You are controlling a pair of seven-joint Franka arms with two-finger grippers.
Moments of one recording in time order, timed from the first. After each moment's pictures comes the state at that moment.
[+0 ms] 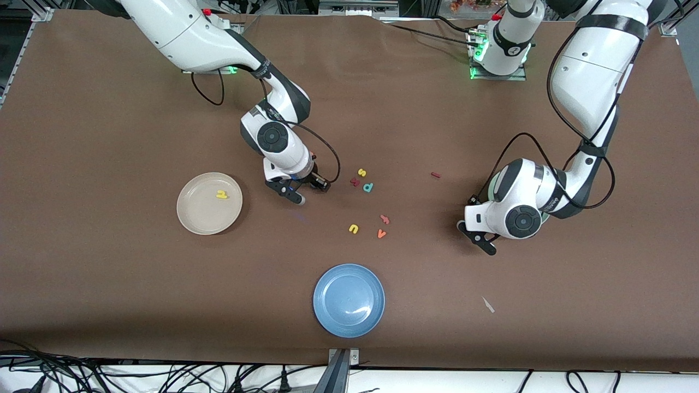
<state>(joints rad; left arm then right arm) 0.00 0.74 -0.25 -1.64 0.22 2.00 0.36 0.29 0.68 0.39 -1.88 -0.15 2.57 1.28</state>
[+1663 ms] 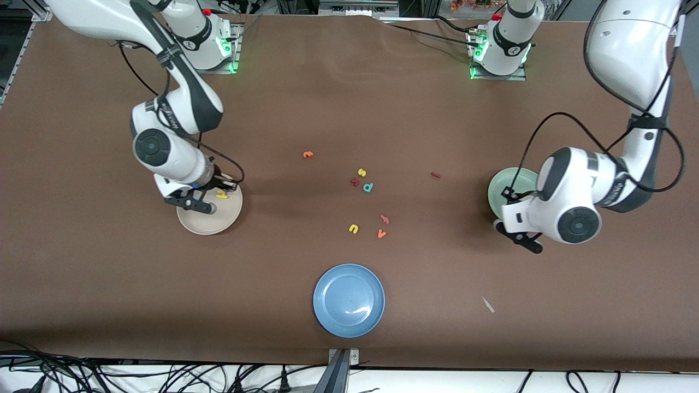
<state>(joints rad) 0.10 0.62 -0.25 -1.52 0.19 1.62 0.33 -0.23 0.39 0.49 -2.05 -0.17 2.27 0.59</state>
